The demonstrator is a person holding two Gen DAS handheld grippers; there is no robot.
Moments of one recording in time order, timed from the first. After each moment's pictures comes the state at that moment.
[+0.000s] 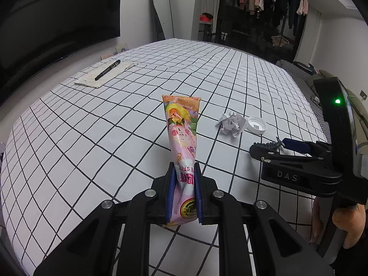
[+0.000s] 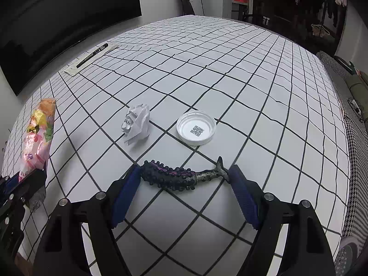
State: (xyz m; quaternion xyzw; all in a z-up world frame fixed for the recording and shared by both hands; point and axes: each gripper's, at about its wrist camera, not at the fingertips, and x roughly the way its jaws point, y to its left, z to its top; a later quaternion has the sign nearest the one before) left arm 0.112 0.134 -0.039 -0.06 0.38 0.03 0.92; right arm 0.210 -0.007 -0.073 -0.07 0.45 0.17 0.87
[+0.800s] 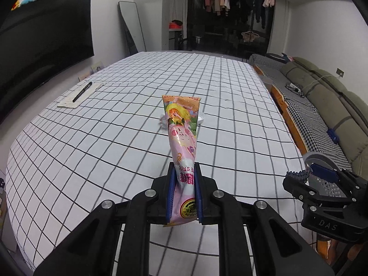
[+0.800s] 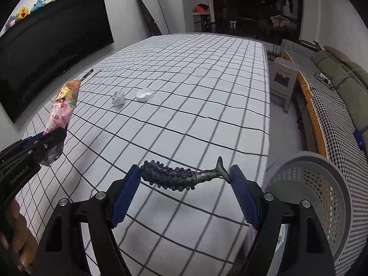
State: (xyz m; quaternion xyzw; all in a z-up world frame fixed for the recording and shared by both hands) left arm 0.046 0.046 -0.002 -0.01 0.36 -0.05 0.93; right arm 0.053 -0.141 -0.033 0.01 0.41 0.08 0.91
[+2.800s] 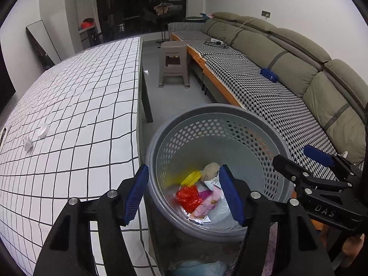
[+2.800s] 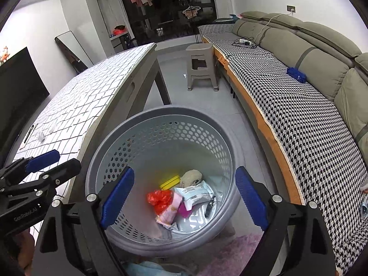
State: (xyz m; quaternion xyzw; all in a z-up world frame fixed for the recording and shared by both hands) left arm 0.015 -0.193 -0.027 0.11 0.41 -0.25 0.87; right arm -0.057 -0.364 -0.059 0.15 0.38 -0.09 0.91
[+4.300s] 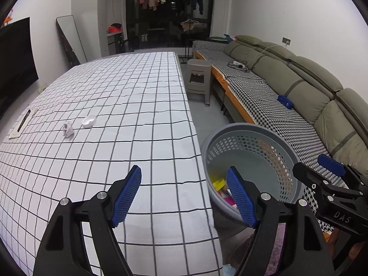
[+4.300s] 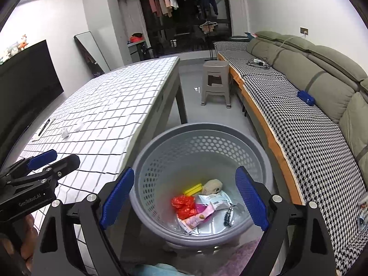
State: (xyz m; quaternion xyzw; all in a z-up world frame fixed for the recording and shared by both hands) left arm 0.003 -0.097 0.002 0.05 0.36 -0.20 0.91; right arm -0.071 -0.292 -0.013 0.10 0.34 -0.06 0.93
